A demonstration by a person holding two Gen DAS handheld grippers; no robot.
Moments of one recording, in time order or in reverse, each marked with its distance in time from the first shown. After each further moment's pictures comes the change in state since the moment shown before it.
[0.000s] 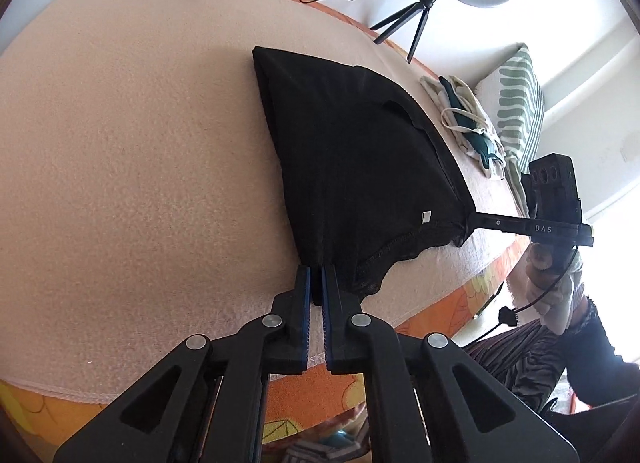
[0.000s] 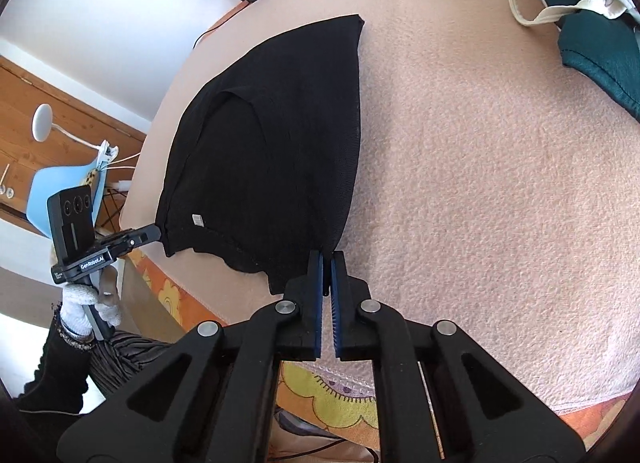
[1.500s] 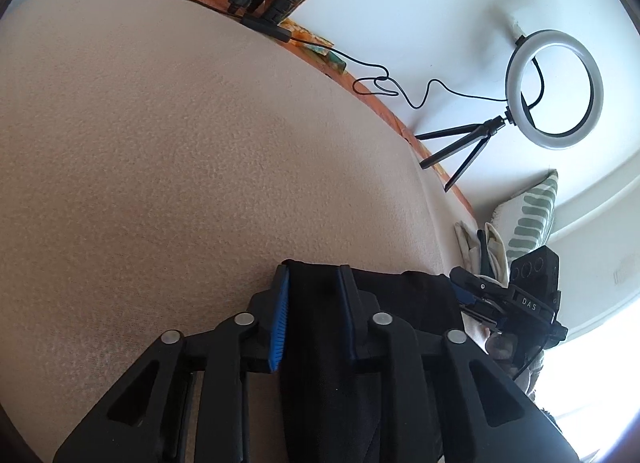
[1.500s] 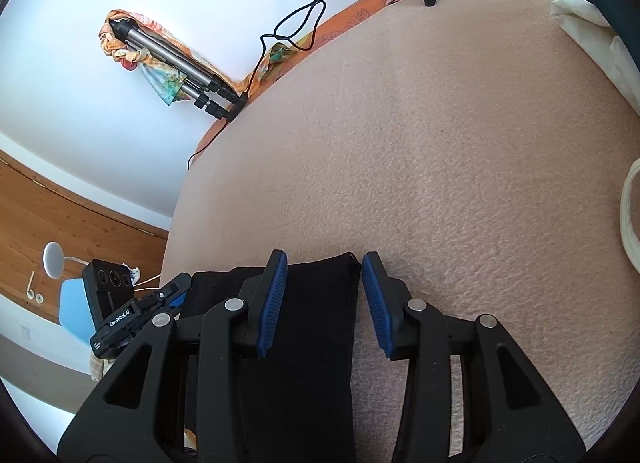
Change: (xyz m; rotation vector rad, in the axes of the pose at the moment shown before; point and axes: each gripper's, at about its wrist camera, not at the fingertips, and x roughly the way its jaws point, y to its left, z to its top) left arm 0.067 0.052 0.139 -0.274 -0.196 -0.080; right arm 0.045 -0.039 0.158 0.179 -0.239 0.136
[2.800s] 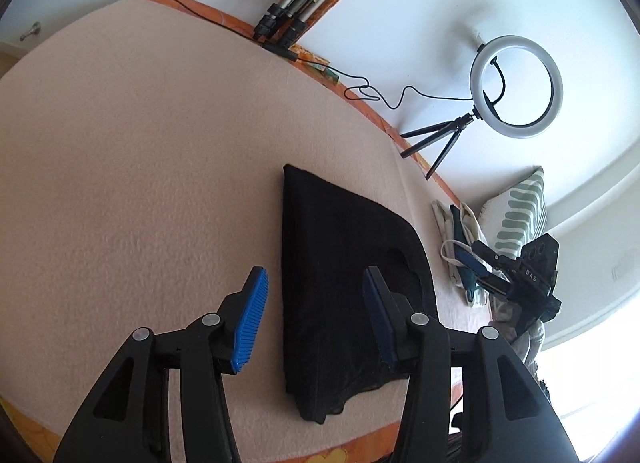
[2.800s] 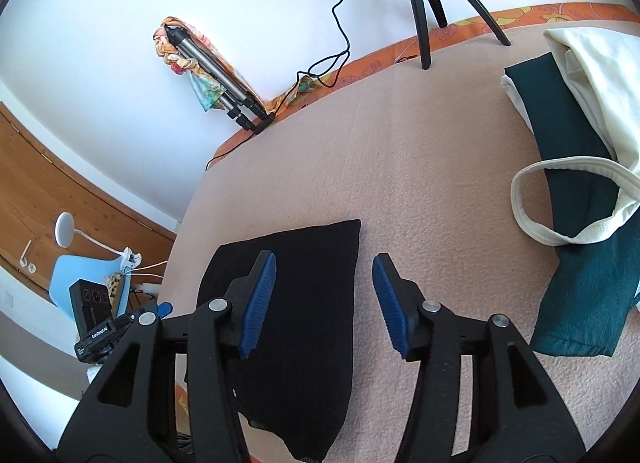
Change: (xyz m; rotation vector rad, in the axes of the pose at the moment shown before) left arm -0.104 -0.015 -0.083 -0.034 -0.046 0.019; right arm -0.093 0.021 -0.038 -0.121 -0.097 -0.033
